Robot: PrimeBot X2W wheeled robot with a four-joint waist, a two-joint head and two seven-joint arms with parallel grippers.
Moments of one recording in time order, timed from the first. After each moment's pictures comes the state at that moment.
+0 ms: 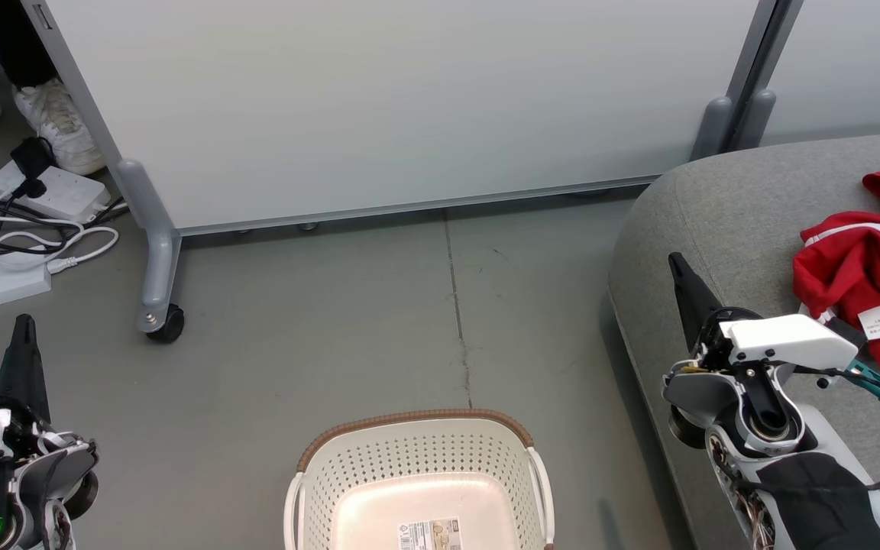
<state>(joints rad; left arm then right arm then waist) -0.28 0.08 0.41 0.42 -1.55 -0.13 0.23 -0.51 -0.05 0.22 0.62 1.73 0.13 -0.03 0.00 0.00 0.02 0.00</state>
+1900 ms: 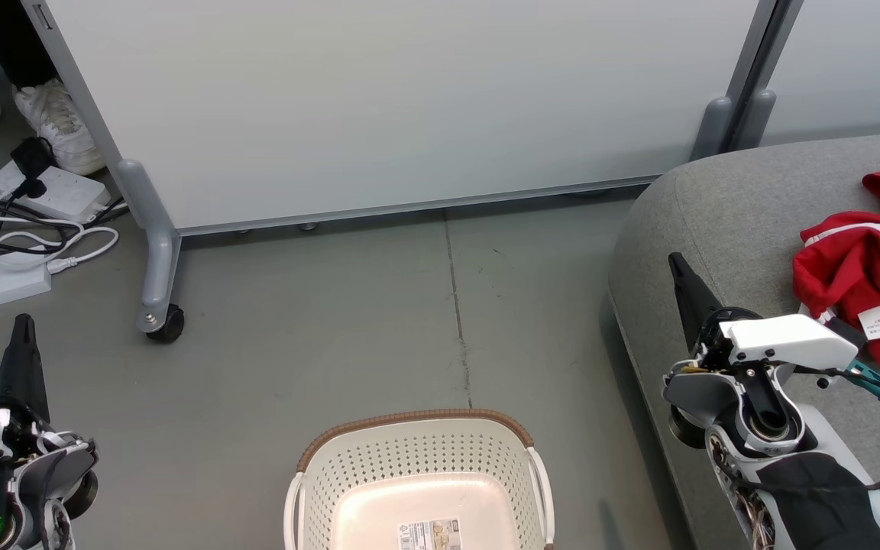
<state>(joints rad) -0.28 0.09 0.41 0.42 -1.55 -0.13 0.22 -0.51 -0.05 0.22 0.62 1.73 0.13 -0.03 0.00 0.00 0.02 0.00</state>
